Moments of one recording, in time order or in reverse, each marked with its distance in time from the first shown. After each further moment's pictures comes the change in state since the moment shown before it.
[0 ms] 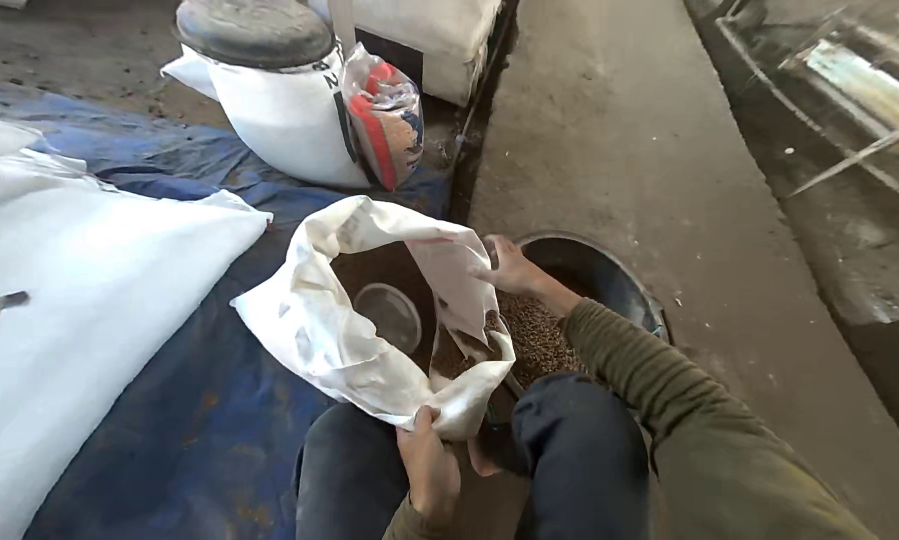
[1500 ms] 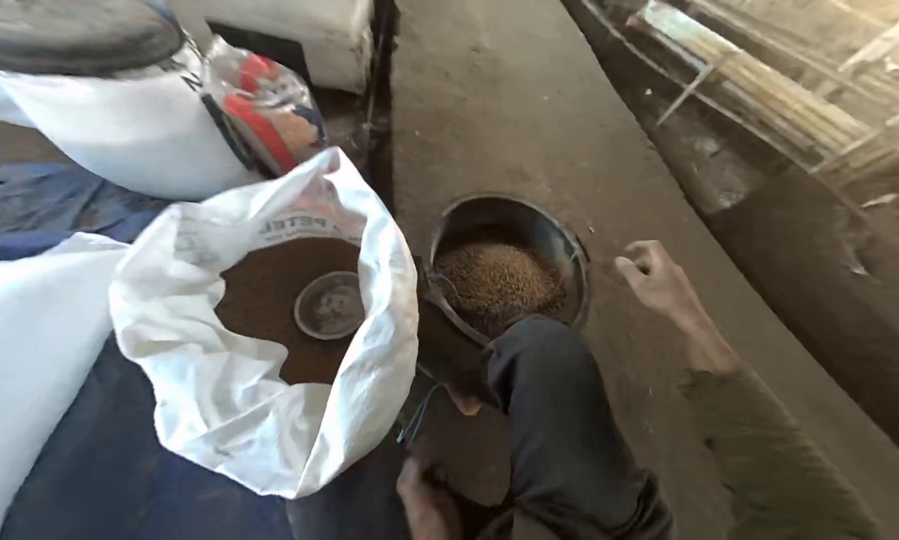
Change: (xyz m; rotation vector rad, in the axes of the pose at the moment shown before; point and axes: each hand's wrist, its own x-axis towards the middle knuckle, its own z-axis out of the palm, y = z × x) left_hand -0.043 -0.054 -0.144 0.144 -0.384 0.034; right_hand -0.315 0.121 -0.063 0.008 0.660 0.525
